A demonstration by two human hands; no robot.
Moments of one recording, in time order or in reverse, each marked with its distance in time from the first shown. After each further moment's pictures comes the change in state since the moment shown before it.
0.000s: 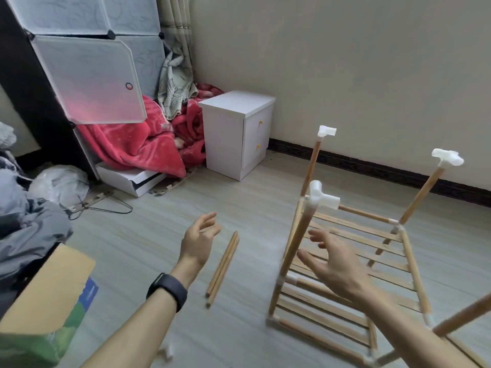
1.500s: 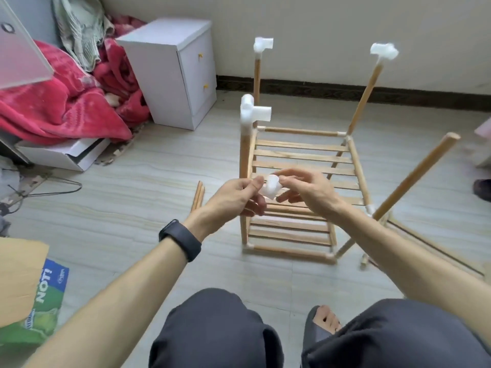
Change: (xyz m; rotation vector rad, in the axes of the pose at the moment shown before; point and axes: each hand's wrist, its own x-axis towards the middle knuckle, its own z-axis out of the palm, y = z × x) left_hand -0.061 0.022 0.119 0.095 -0.791 -0.080; right_hand -0.042 0.020 -0.025 0.612 -0.103 0.166
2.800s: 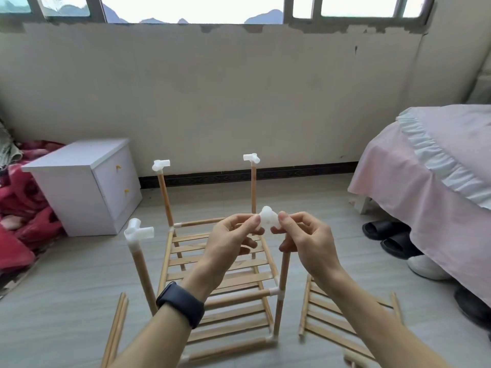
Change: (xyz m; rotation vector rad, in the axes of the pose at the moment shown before) left_hand 0.034 0.145 0.158 -0.131 -0.077 0.309; right_hand -0.110 -0.045 -0.142 0.238 0.696 -0.234
